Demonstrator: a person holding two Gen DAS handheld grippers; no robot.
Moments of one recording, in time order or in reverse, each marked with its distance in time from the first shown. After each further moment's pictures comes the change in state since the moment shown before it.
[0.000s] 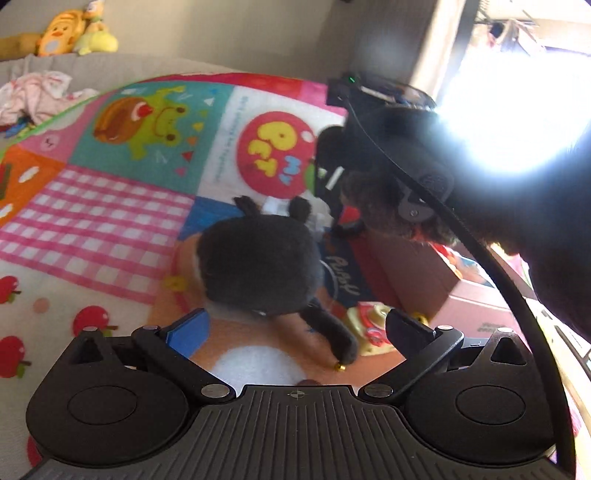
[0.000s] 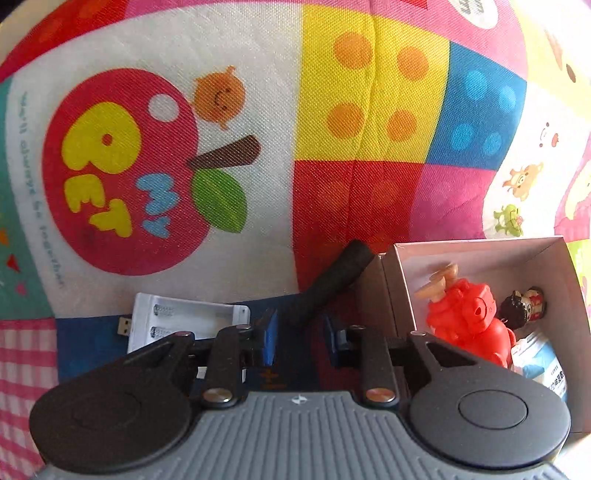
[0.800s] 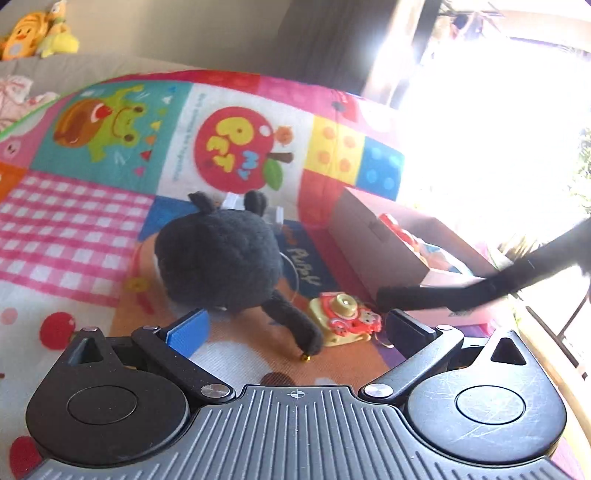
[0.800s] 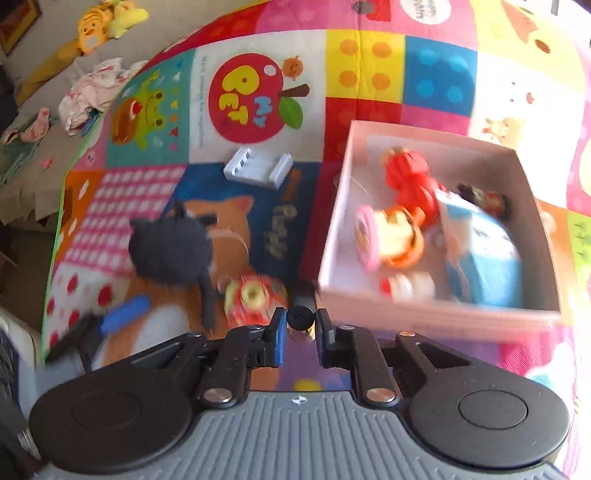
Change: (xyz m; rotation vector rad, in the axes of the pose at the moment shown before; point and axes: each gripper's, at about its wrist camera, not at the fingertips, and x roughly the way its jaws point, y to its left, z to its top) left arm -0.001 -0.008 -0.003 0.075 0.020 -0.142; right arm -0.128 -0.148 -0.174 -0.248 -0.114 0.399
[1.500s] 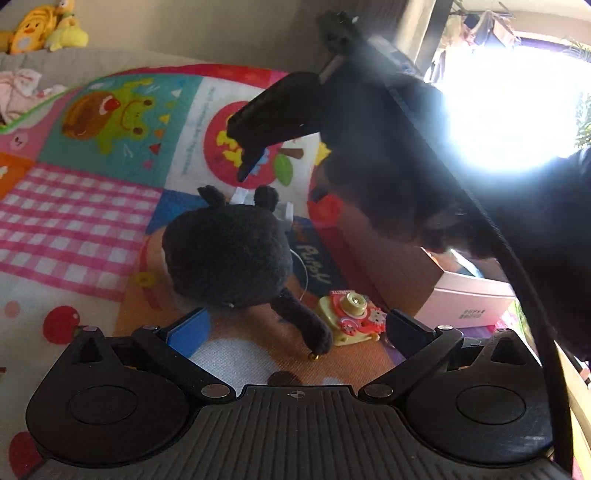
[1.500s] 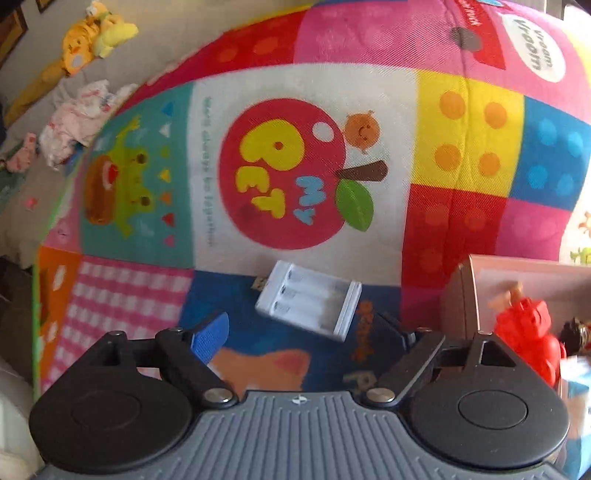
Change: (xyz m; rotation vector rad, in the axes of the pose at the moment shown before) left arm 0.007 0.005 0.001 -0.039 0.017 0.033; right arm 0.138 0.071 0.156 0.027 -0.022 -0.045
